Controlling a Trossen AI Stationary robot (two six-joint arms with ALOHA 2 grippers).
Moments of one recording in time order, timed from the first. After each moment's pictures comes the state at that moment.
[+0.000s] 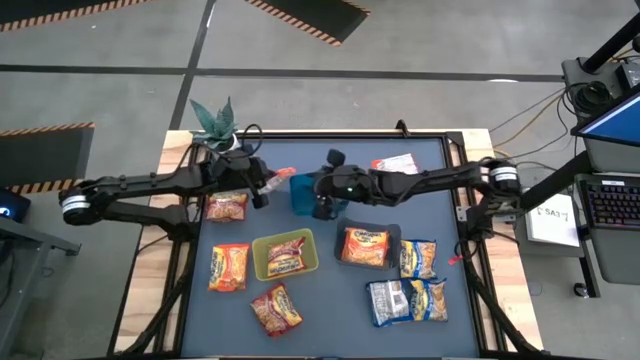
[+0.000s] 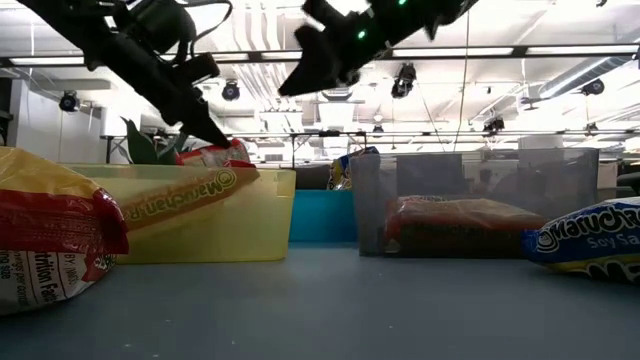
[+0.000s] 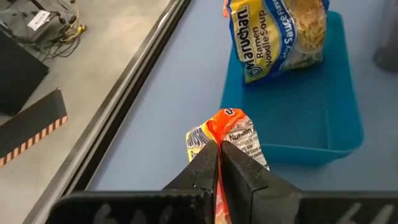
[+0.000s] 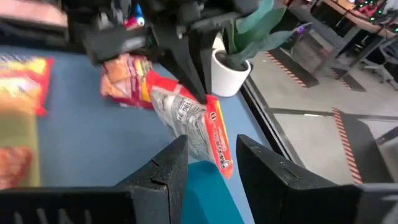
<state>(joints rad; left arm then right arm) 0.37 1.03 0.59 -0.17 -0.16 0.23 -0.07 1.75 1.27 0.10 0.31 -0.22</state>
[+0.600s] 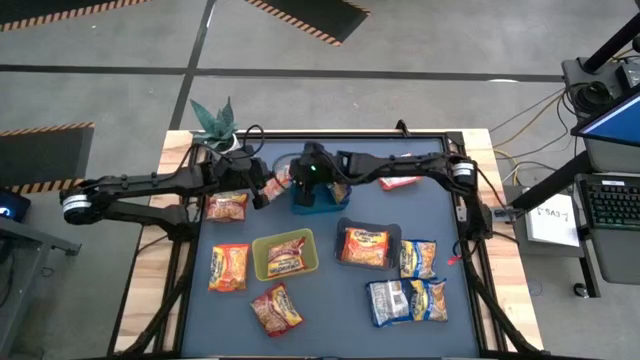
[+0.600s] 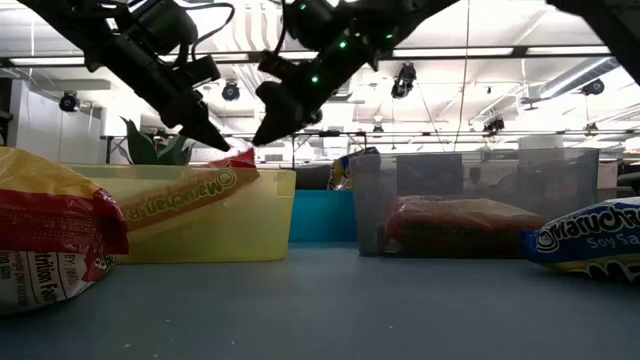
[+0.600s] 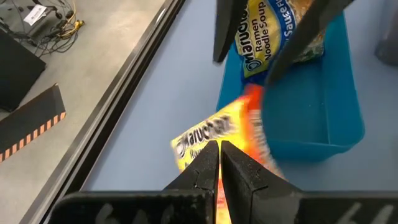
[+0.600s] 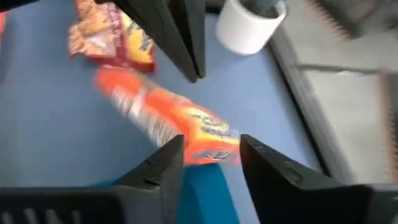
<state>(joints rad) 0.37 1.04 0.59 -0.18 -0.16 0.23 -0.19 2.06 1.67 -0.24 0.12 -0.21</state>
